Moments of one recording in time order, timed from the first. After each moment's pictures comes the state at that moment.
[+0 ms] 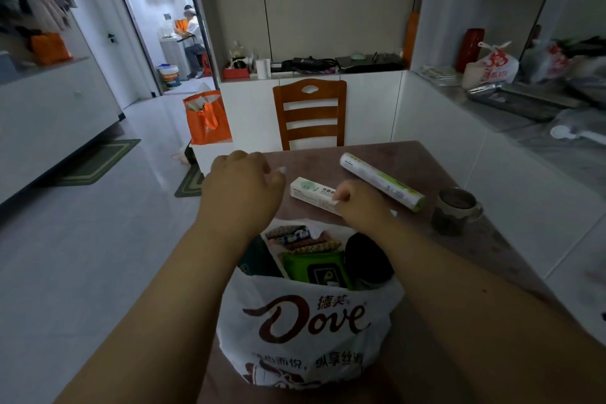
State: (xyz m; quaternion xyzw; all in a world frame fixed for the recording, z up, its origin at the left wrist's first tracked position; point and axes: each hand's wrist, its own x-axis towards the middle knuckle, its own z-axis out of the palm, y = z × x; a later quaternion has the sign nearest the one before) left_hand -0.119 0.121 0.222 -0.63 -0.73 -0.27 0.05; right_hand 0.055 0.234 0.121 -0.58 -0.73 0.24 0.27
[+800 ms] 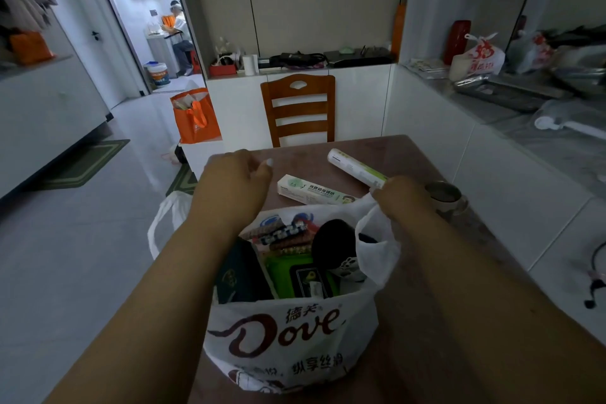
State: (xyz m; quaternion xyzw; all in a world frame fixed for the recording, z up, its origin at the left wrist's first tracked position) left_hand -0.107 0.147 0.207 -0.61 -0.71 -0.34 0.02; right_hand 0.130 0.248 0.132 -0.76 -0.60 0.18 0.17
